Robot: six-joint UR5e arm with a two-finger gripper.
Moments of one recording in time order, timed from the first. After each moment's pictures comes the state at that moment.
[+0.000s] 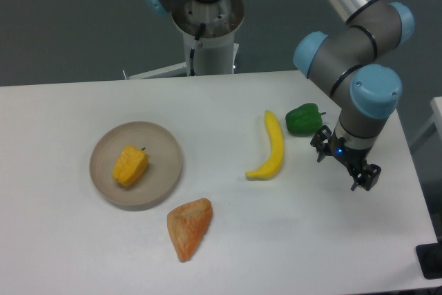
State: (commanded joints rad) arm 2.38 -2.05 -1.38 -1.19 1.56 1.45
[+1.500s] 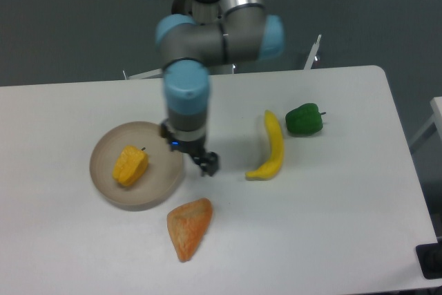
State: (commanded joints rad) arm 1.82 -1.89 -1.64 -1.20 1.53 0.70
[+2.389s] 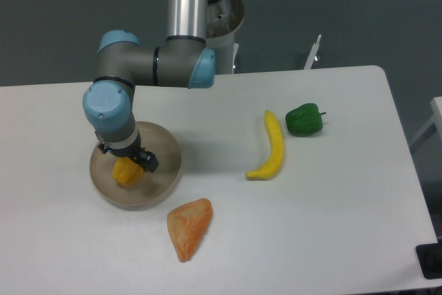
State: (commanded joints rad) arm 1.70 -1.97 -1.65 -1.20 1.53 0.49
